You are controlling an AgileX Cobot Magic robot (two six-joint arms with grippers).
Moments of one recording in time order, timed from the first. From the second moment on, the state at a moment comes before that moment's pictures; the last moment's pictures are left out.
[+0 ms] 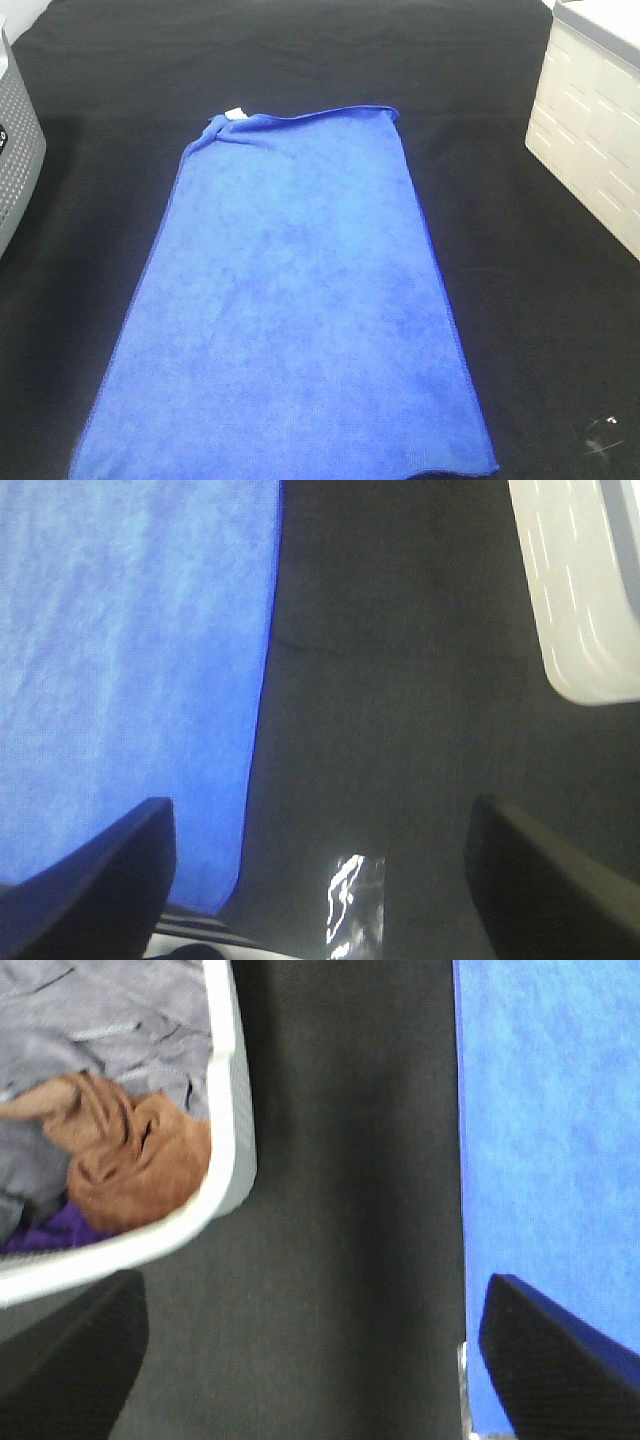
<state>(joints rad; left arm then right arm) 0.00 1.31 -1.32 -0.02 1.17 0.02 -0.02 1.06 -1.20 0.19 1.22 -0.09</state>
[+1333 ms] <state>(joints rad) 0.00 0.03 -0.51 0.00 1.06 0.02 -0.02 0.00 -0.48 0.18 1.15 -0.14</state>
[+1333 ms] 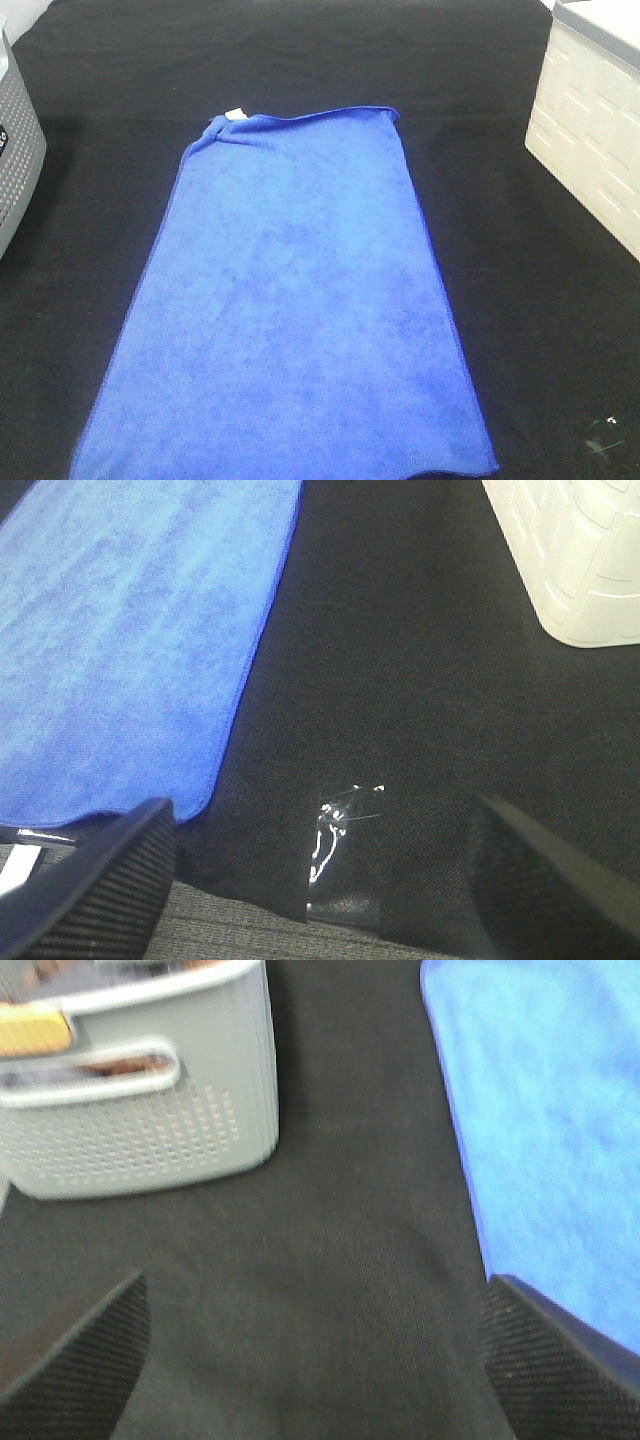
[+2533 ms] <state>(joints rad) 0.00 -0.01 -0.50 -0.03 1.05 0.02 -0.02 0.00 -0.47 0.22 1.14 -0.19</state>
